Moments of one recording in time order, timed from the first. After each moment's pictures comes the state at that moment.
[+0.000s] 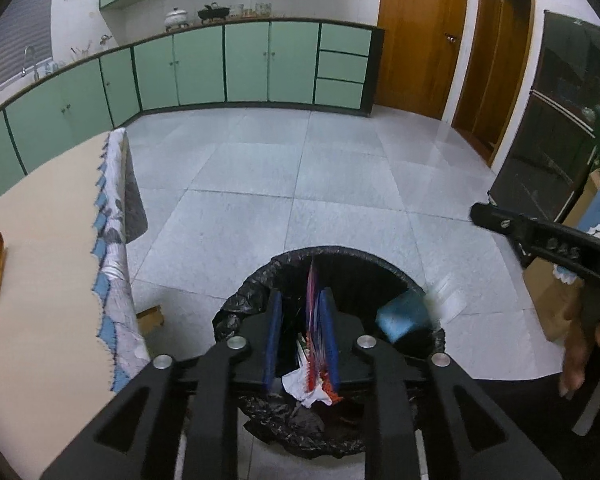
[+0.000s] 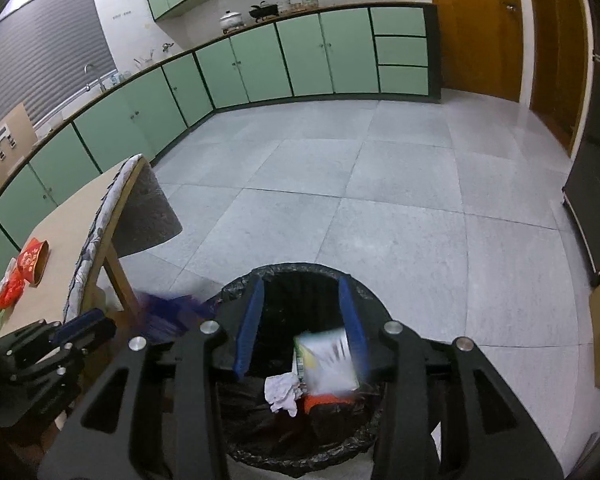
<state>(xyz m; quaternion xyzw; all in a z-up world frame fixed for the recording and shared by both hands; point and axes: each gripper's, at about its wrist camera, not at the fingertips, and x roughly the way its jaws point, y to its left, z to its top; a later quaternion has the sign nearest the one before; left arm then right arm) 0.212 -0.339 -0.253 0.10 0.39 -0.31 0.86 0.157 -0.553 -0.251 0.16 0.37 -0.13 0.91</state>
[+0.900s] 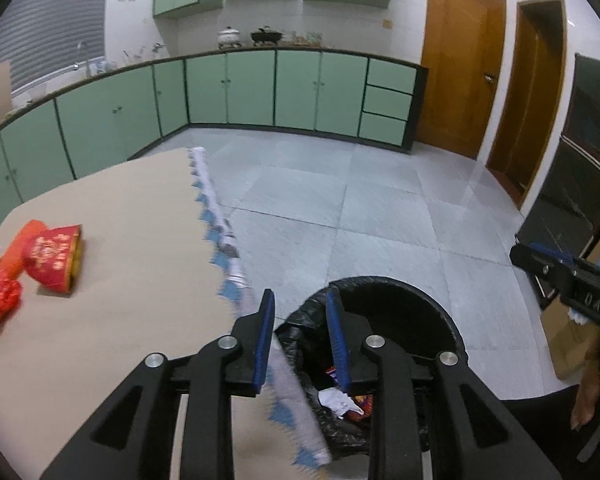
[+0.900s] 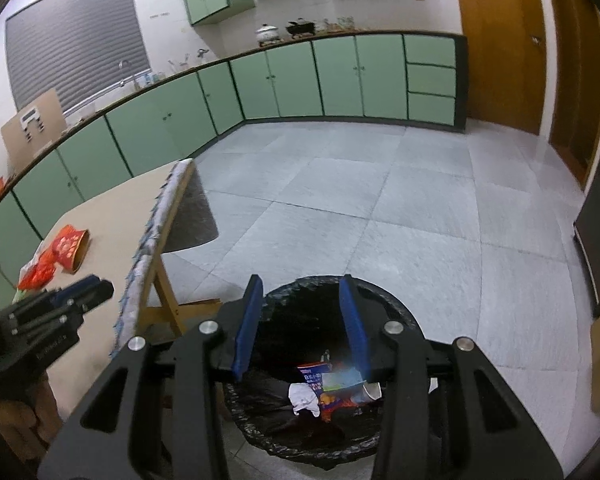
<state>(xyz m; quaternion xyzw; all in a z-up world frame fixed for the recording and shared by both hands) 0.205 -0.253 -0.195 0.06 0.35 -0.24 0.90 0.146 -0.484 -0.195 0.11 0.34 -0.08 0.93</state>
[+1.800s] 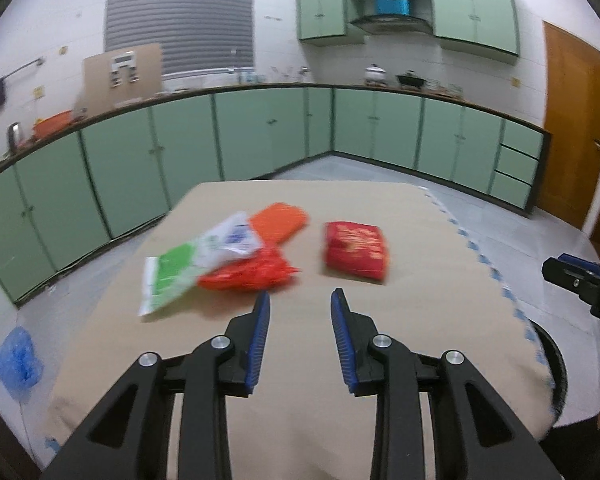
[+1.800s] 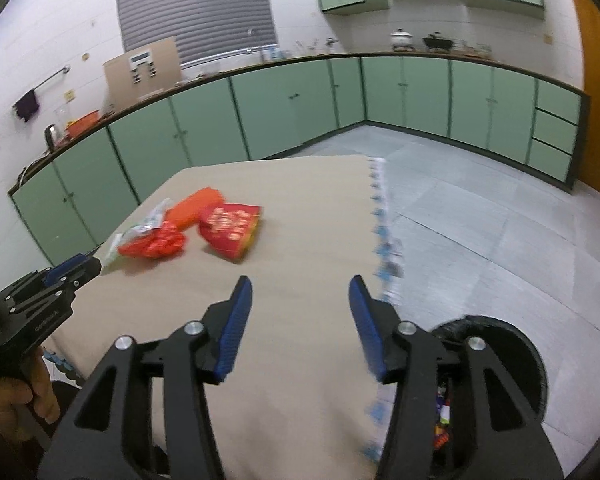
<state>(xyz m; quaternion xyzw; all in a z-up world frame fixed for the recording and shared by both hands) 0.199 0.028 -0.162 0.01 0.29 -0.01 0.96 0.232 -0.245 -0.163 0.05 0.33 0.11 0.93</state>
